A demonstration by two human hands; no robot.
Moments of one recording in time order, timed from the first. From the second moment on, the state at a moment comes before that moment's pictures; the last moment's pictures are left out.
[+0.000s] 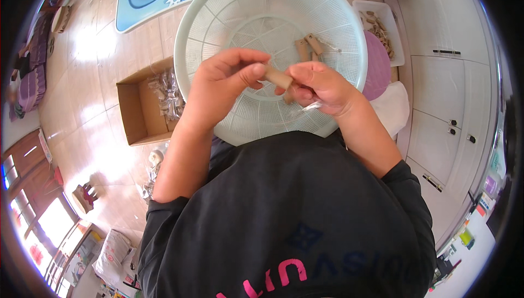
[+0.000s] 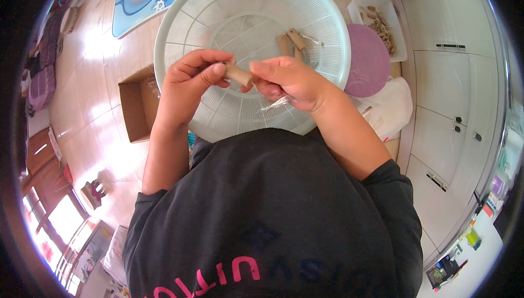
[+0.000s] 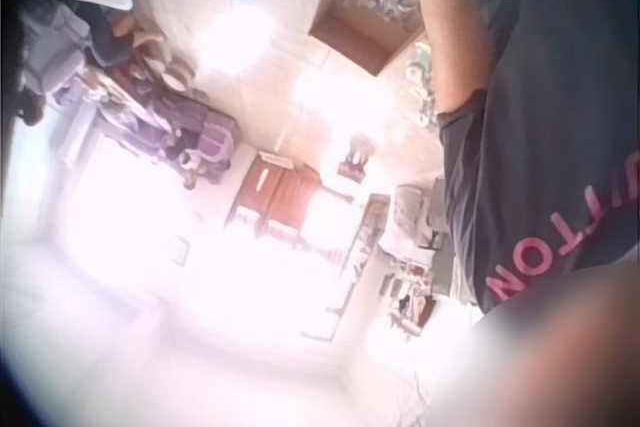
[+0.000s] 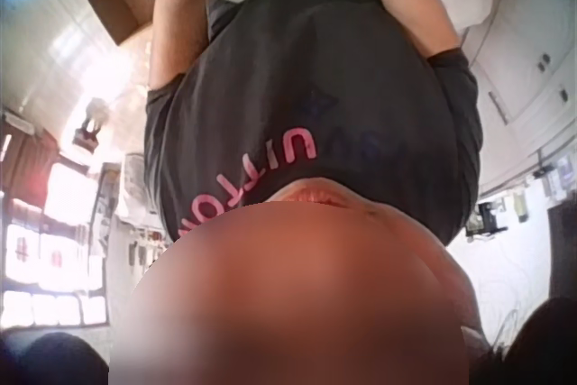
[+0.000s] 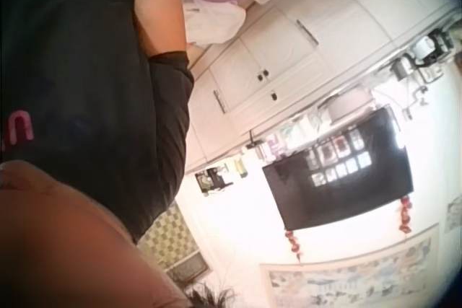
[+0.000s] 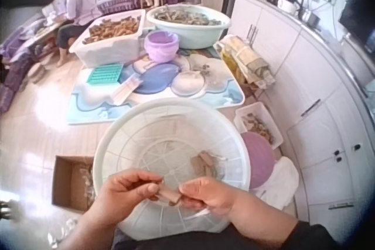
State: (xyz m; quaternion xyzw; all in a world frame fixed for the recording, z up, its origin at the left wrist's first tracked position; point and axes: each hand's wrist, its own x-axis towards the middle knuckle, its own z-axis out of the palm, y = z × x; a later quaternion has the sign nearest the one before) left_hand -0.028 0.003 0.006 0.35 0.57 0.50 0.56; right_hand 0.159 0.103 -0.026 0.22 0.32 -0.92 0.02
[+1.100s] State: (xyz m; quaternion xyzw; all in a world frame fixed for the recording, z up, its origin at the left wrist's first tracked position) left_hand -0.002 0.001 0.002 0.19 0.54 0.66 0.48; right_hand 0.169 0.084 -0.014 0.36 0.52 -0.74 -0.25
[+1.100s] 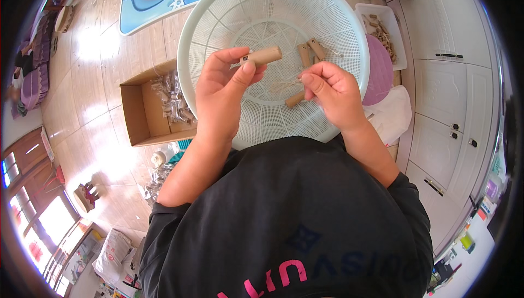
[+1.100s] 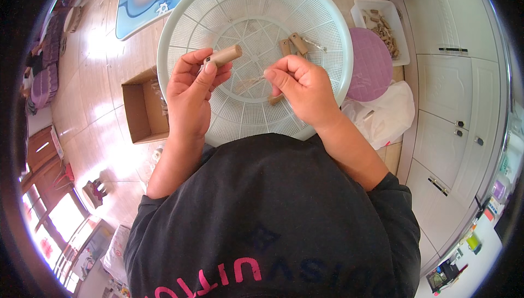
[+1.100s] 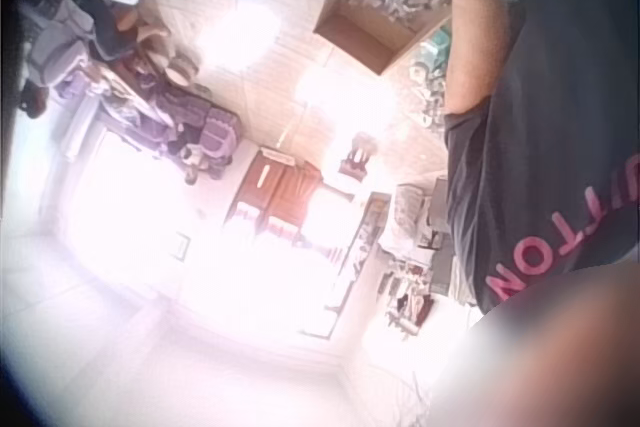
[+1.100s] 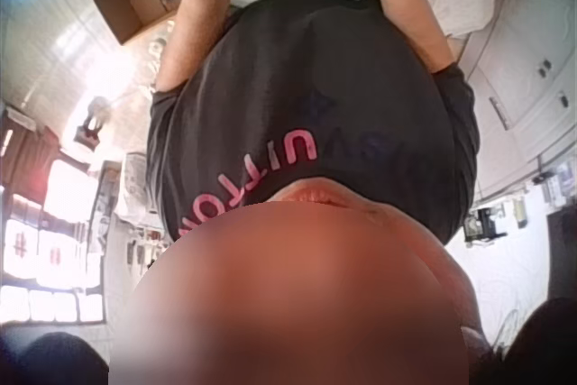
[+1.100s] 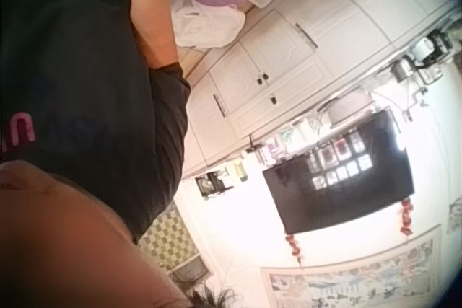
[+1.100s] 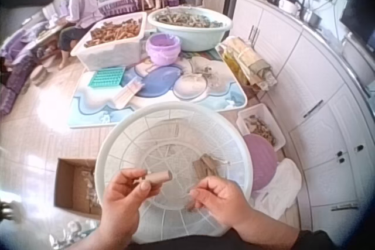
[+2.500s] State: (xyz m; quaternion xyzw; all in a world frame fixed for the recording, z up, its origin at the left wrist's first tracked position) left_hand 0.015 0.000 -0.003 0.22 0.53 0.63 0.52; right_hand 0.151 0.072 -0.012 0.33 0.55 -0.70 -0.33
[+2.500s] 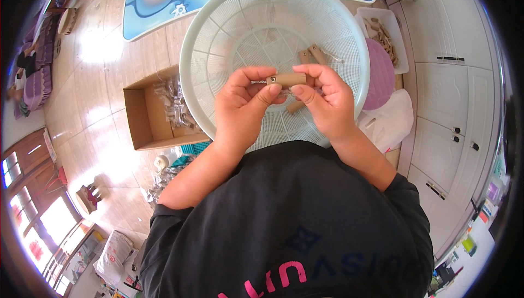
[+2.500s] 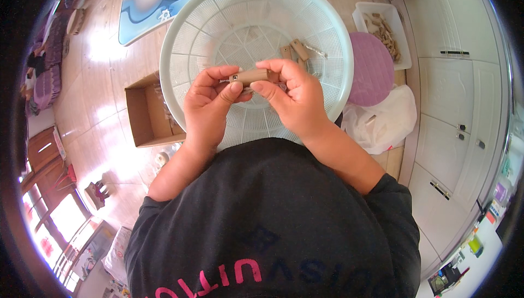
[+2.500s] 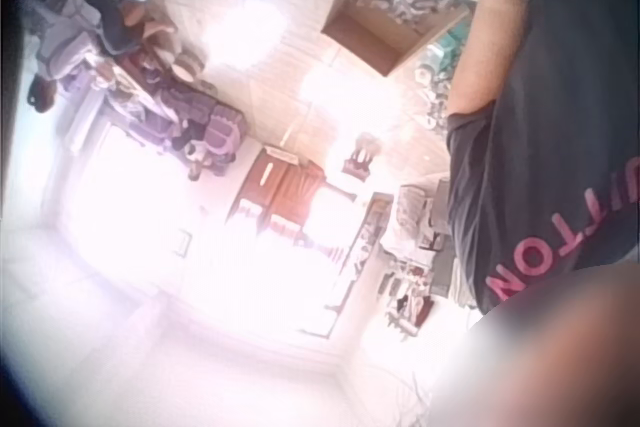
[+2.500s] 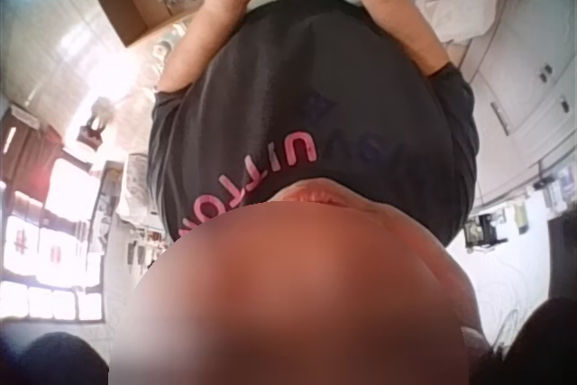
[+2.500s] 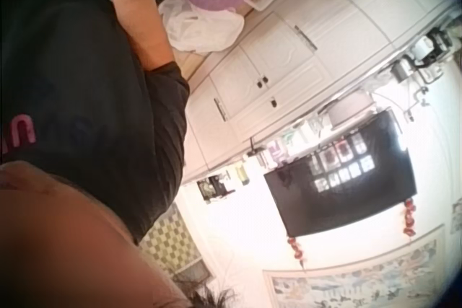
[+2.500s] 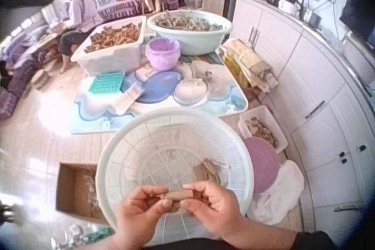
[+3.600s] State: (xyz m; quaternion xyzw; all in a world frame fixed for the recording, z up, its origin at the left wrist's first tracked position) left_hand -0.163 0.086 0.022 0.52 0.84 0.18 0.01; right_hand 0.161 0.085 -0.032 0.39 0.50 -0.72 -0.29
